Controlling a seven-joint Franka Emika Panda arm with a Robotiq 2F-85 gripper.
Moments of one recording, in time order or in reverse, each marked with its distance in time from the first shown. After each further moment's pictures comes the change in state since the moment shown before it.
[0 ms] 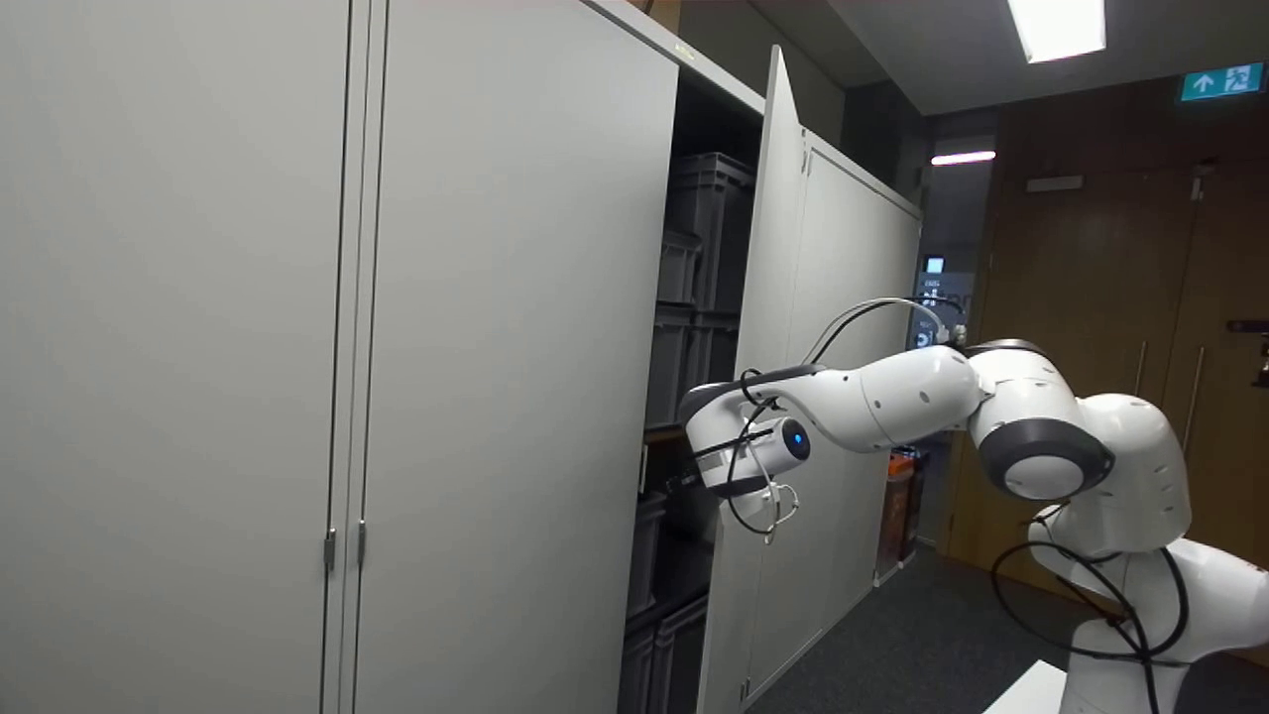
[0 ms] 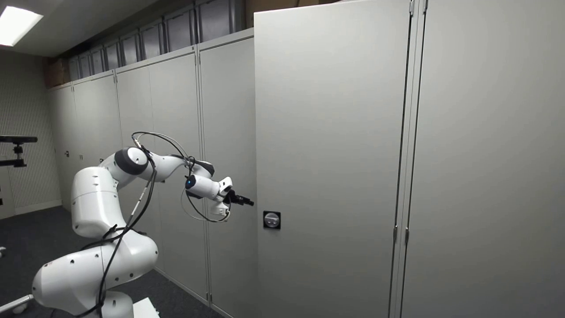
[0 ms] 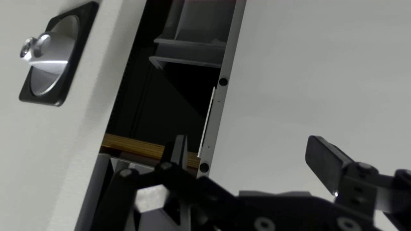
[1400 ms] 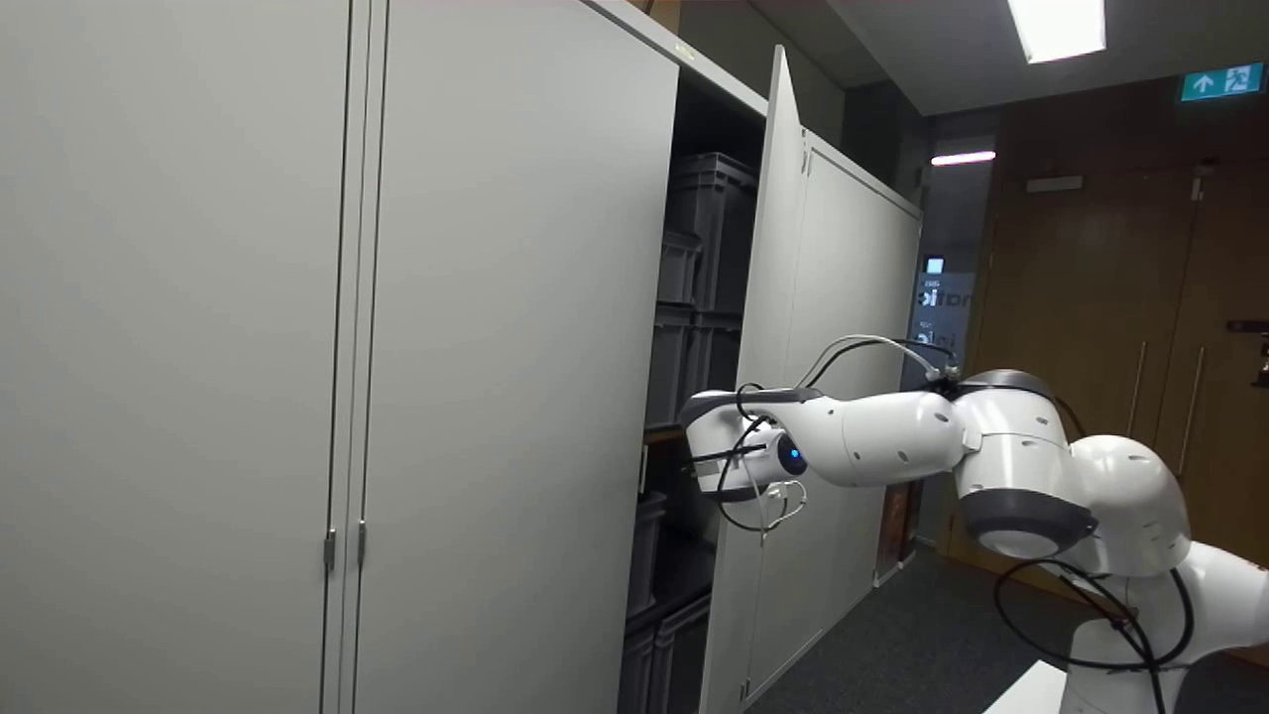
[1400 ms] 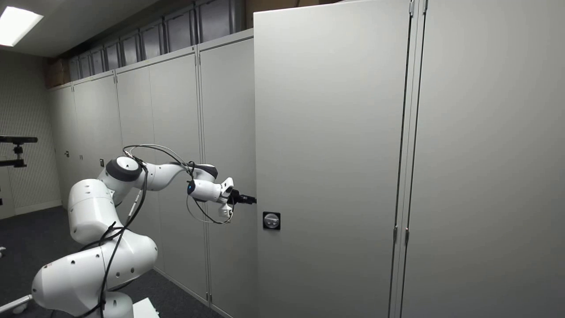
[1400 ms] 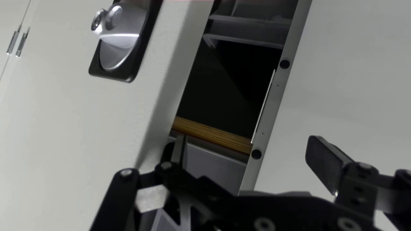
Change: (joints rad) arm 0.066 -0.224 -0.204 0.021 0.192 0.000 -0.051
